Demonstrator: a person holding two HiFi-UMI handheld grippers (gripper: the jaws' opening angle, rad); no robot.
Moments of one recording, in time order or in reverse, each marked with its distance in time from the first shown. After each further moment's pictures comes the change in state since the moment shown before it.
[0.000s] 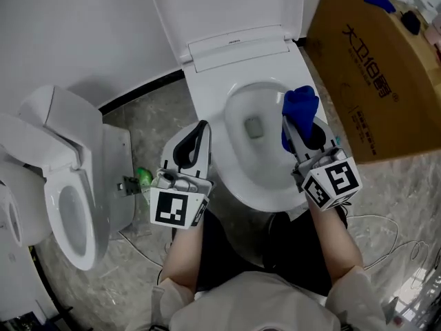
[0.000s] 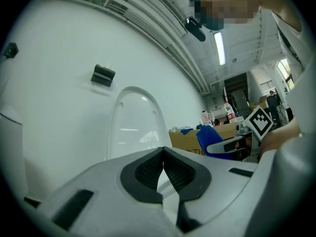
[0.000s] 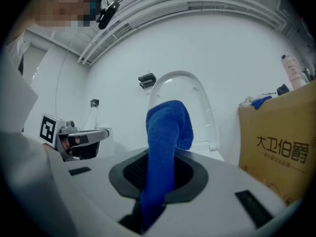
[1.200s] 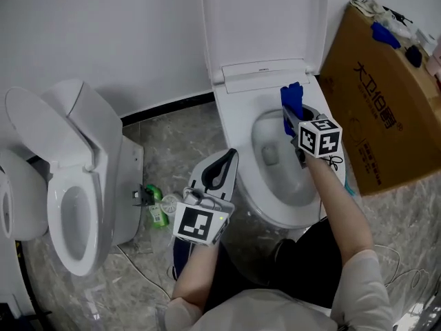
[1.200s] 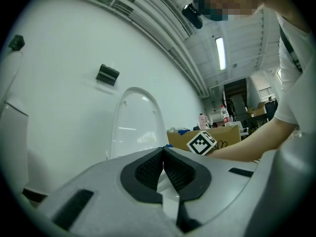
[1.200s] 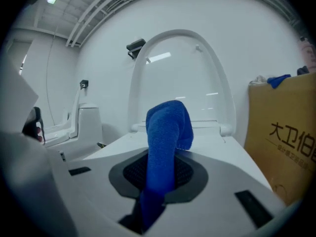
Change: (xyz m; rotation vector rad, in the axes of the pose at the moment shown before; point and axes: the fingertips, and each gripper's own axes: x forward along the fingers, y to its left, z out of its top) left arm -0.041 -0.002 -0.017 -0.047 -0.015 -0.029; right arm 0.131 -0.050 -0.062 -0.011 0.232 -0.037
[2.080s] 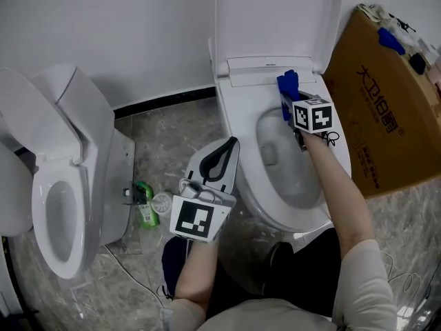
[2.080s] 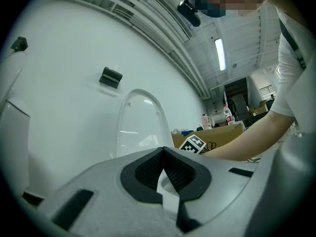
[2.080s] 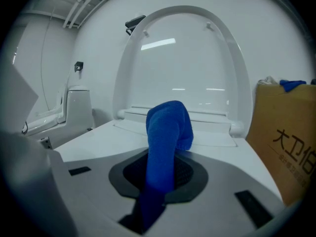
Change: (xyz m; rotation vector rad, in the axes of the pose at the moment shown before) left arm 0.002 0.027 -0.008 0.004 -0.025 0.031; right arm 0.068 -0.018 -0.014 -0.084 0.146 -0.049
